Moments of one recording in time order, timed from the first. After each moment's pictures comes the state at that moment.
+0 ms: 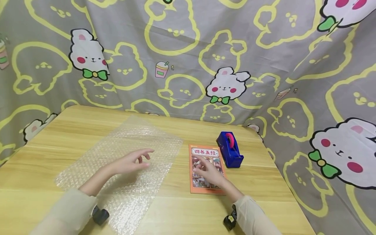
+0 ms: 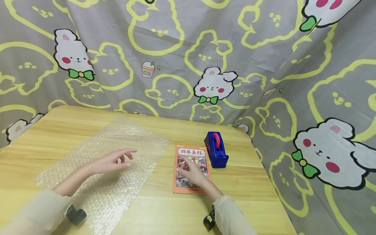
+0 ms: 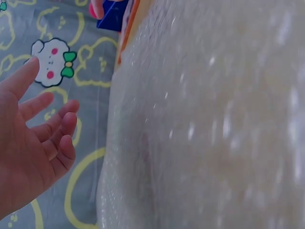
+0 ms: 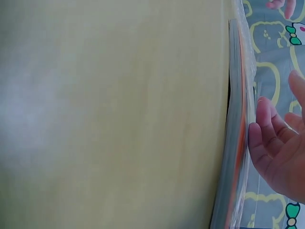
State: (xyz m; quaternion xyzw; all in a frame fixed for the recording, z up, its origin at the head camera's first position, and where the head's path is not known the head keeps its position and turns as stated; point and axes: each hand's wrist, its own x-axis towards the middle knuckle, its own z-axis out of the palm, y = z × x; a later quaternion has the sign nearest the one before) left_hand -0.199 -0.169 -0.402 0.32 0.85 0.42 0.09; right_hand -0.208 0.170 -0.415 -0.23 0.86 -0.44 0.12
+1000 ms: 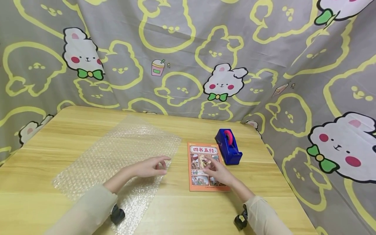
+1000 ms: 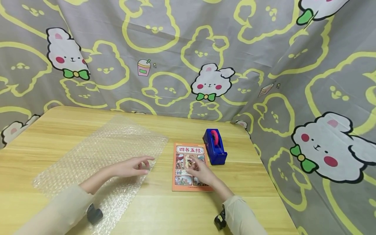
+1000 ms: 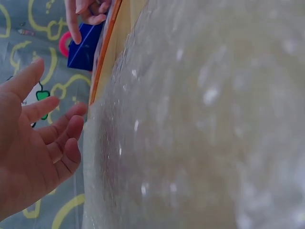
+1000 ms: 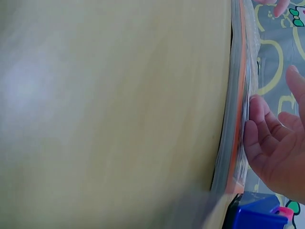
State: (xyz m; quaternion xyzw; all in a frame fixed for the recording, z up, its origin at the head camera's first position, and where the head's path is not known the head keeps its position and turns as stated) left_hand -0.210 -0.110 -0.416 0.34 0.83 0.40 0.19; right_hand -0.215 0.218 -0.431 -0.21 0.87 -0.42 0.13
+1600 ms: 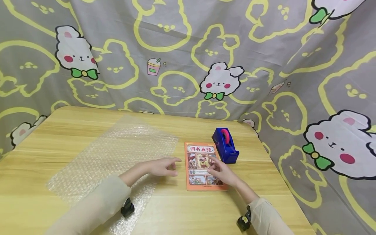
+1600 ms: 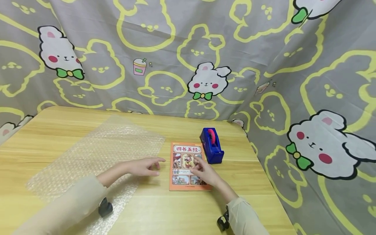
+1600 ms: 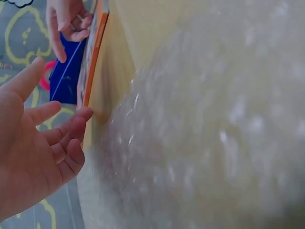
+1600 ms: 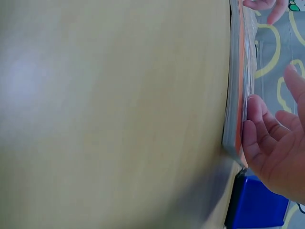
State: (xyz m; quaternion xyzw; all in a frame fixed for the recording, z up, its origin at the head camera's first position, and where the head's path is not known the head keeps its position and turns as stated) left_hand -0.228 -0.063 -0.415 0.37 0.83 0.33 0.23; right_hand -0.212 0.241 -0.432 -0.20 0.87 -0.43 0.12
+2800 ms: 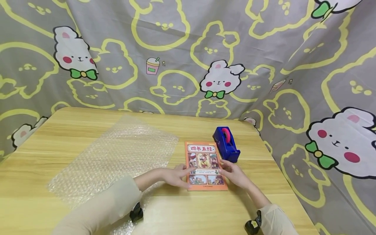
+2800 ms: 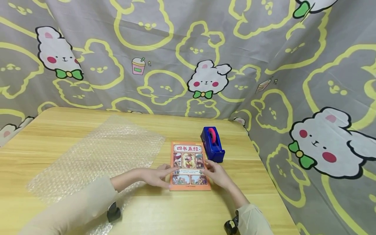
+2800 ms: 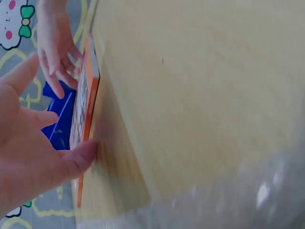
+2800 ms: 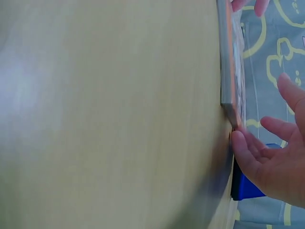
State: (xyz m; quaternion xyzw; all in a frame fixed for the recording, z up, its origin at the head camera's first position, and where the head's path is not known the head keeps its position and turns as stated) left_hand -0.207 -0.016 -0.408 0.33 0.83 0.30 0.34; right_hand -0.203 0.272 -0.429 -0.10 0.90 -0.40 0.10
